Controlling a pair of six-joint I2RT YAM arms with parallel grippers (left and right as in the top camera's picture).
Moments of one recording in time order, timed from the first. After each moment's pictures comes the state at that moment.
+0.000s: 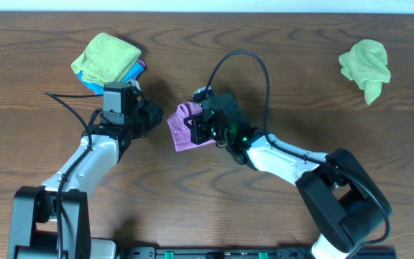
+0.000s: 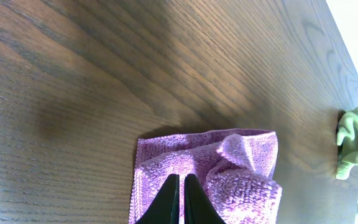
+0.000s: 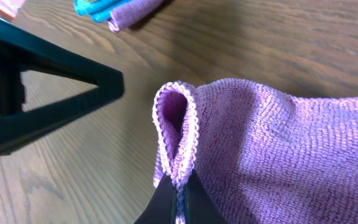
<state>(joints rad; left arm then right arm) -0.12 1.57 0.79 -0.07 0.38 -0.75 0.66 1.84 0.94 0.27 -0.29 0.44</state>
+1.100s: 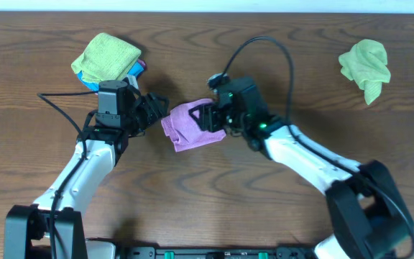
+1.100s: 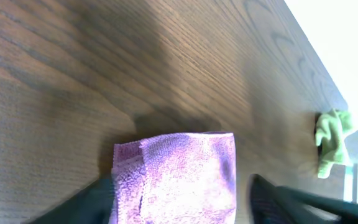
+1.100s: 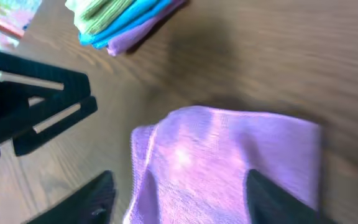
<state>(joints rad) -0.12 1.48 0.79 -0.08 0.39 -0.75 0.53 1.70 1.00 0.02 -0.37 0.40</state>
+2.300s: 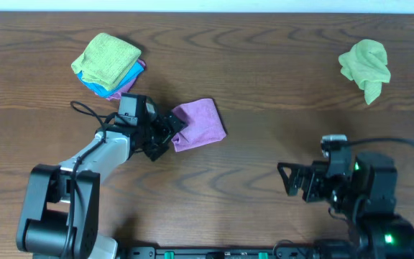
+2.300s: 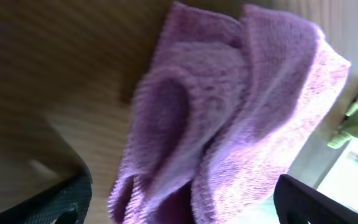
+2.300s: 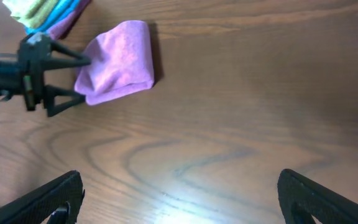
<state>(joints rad) -0.19 1.68 0.78 -0.19 0.55 -0.96 0.02 0.60 0.69 -0.90 -0.42 0.21</state>
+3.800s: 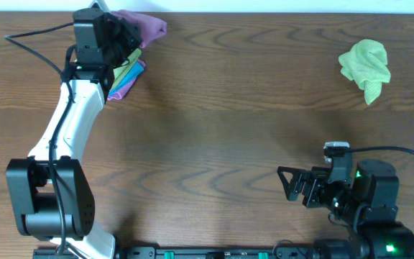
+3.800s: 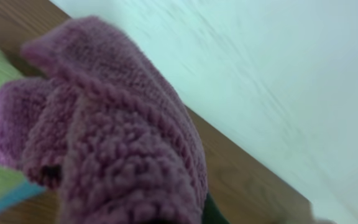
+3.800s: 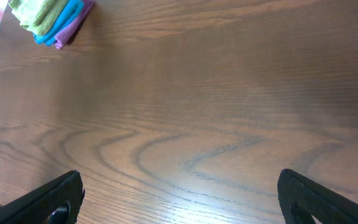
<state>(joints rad) -0.02 1.78 1.37 -0.09 0.27 -0.79 0.02 0.57 0.68 -0.92 -0.43 0.28</state>
